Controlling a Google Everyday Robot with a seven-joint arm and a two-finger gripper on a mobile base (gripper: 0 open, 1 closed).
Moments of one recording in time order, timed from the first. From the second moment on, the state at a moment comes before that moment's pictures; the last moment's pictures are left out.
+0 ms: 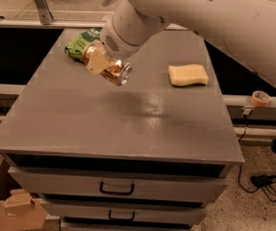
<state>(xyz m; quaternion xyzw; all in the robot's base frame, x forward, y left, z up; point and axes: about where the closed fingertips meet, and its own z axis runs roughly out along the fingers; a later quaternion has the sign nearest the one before) 0.592 0.079 0.934 -0.44 0.82 0.13 0.33</state>
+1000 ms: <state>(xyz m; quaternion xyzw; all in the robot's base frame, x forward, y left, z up) 0.640 0.038 0.961 -0.44 0.80 0.13 0.38</state>
